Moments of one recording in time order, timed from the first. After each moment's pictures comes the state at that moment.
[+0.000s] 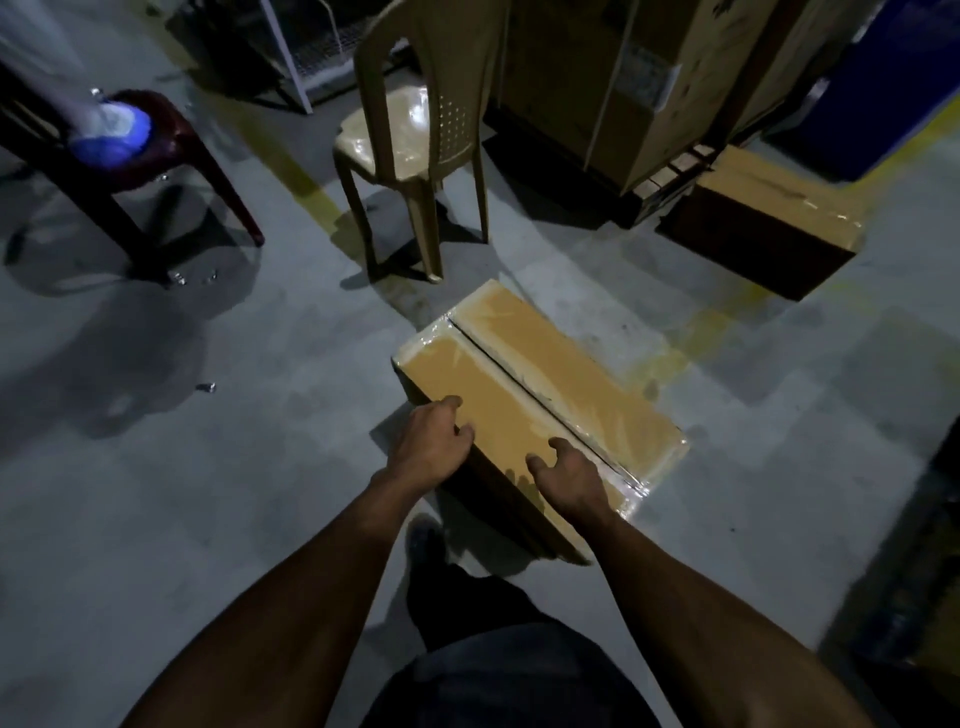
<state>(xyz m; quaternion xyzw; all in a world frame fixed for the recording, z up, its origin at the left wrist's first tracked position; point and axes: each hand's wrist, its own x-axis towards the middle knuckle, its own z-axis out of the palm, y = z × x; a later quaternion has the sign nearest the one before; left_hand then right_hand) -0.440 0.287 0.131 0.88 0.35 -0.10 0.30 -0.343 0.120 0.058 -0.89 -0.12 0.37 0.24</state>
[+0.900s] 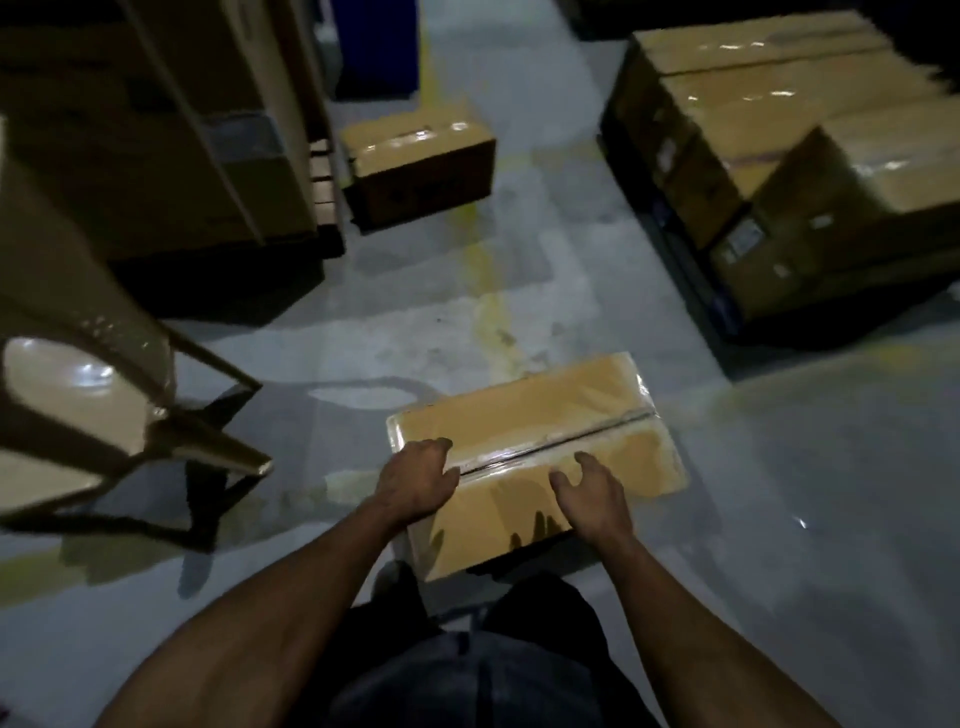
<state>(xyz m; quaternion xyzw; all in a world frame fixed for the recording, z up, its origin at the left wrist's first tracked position) -0.194 0.533 0.099 0.91 -0.25 -0.32 0.11 -0.324 0.334 0.101 -0.81 0.43 0.17 0.36</state>
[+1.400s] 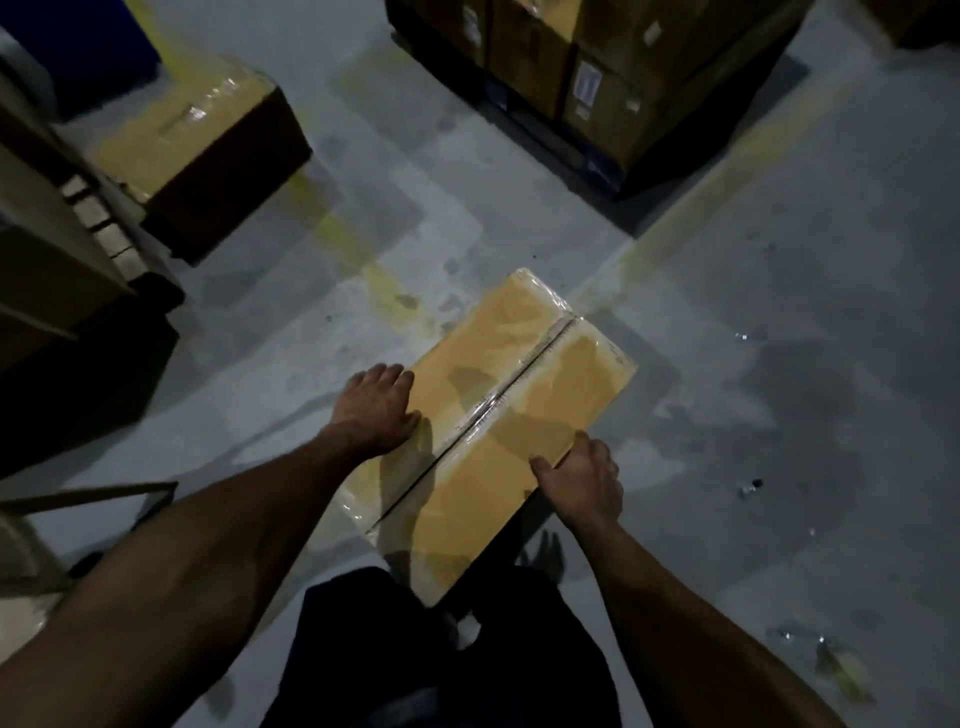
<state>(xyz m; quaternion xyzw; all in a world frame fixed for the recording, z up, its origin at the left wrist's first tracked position) -0.094 0.422 0.045 0.80 -0.54 -0.22 -0.14 -0.349 0.334 0.051 -0.67 0.65 0.14 0.33</state>
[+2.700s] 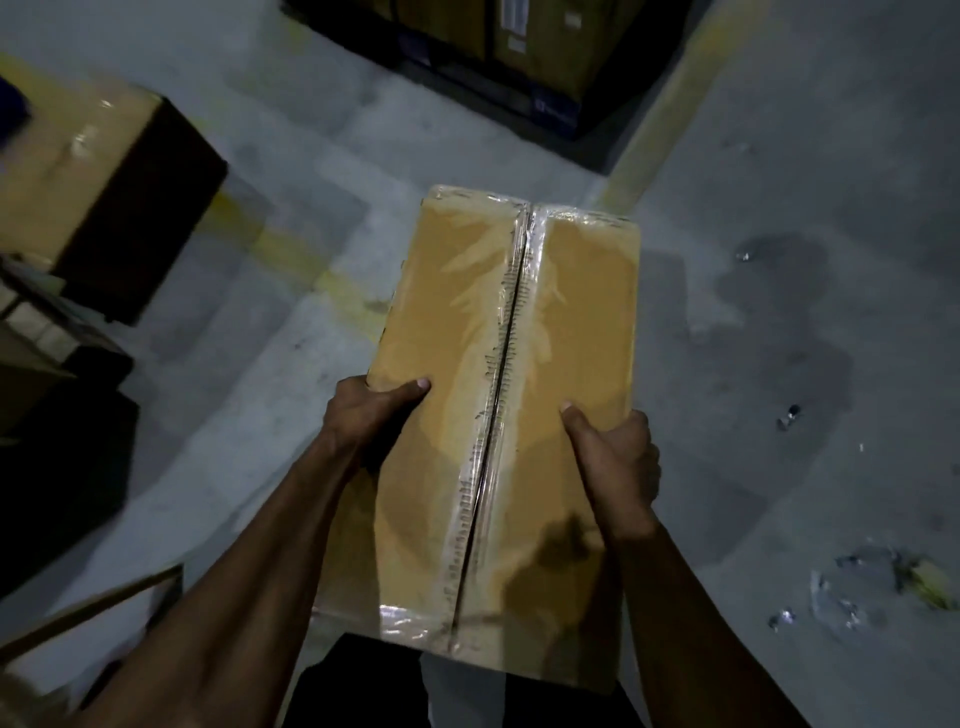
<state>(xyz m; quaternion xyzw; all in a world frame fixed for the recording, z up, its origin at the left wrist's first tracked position) -0.050 0.377 -0.004 0.83 -0.13 -0.45 0.29 -0.306 0.313 0.017 -0.42 0.79 -0.08 0.44</state>
